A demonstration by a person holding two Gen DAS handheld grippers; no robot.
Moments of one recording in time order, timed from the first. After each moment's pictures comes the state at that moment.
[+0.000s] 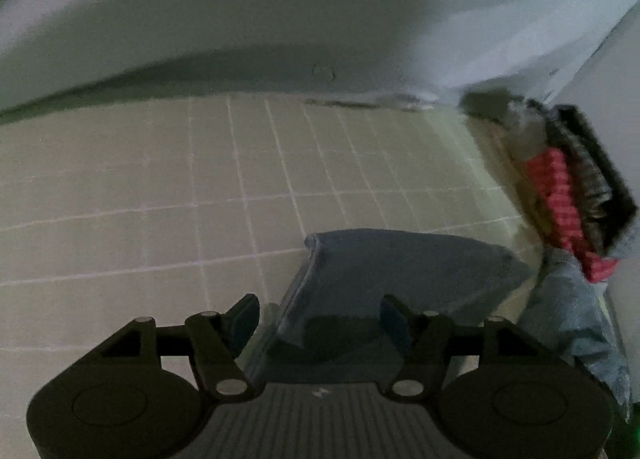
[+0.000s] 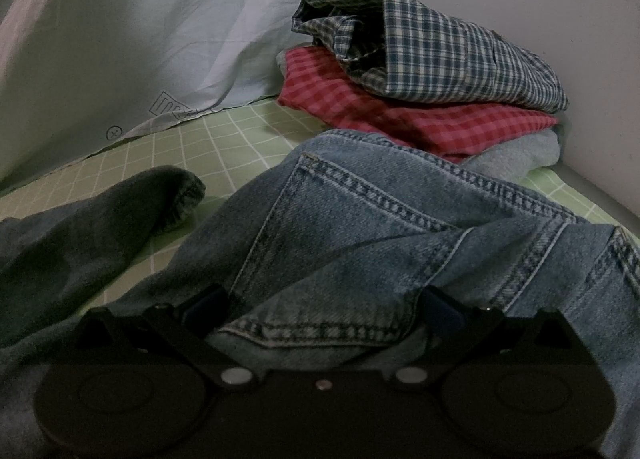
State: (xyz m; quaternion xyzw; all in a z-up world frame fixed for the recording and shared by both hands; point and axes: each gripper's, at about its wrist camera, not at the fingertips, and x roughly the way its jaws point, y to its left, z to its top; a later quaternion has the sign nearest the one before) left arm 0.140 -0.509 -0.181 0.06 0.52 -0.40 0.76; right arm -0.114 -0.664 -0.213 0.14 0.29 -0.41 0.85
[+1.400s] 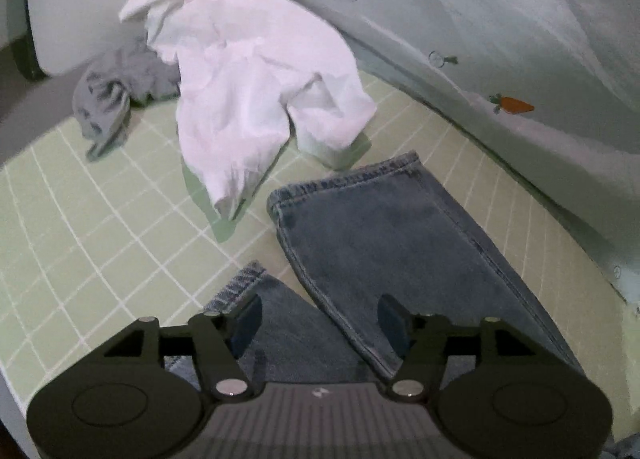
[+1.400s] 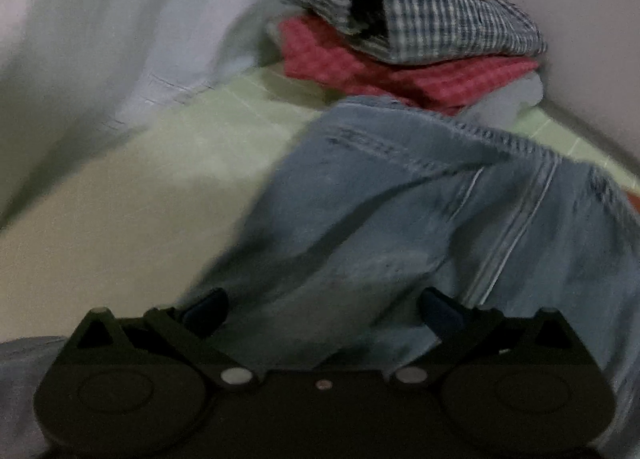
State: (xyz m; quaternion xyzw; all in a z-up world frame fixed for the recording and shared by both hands) left arm 0.074 -0.089 -0.138 -0.14 0.47 0.01 0.87; right arm -0.106 -0.610 -0.175 0.26 0.32 -0.41 0.81
